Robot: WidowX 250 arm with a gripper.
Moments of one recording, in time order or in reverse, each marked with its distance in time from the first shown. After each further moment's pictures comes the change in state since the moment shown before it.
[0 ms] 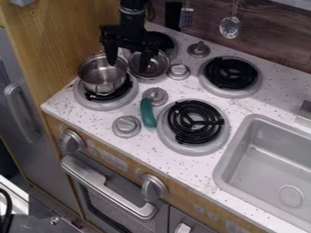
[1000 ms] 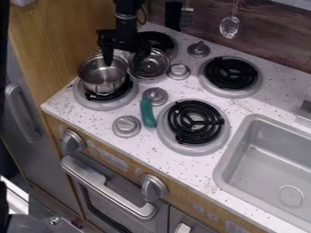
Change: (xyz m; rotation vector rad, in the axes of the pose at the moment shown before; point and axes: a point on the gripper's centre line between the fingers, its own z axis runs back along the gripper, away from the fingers) arm 0.041 0.029 -0.044 0.007 0.022 0.079
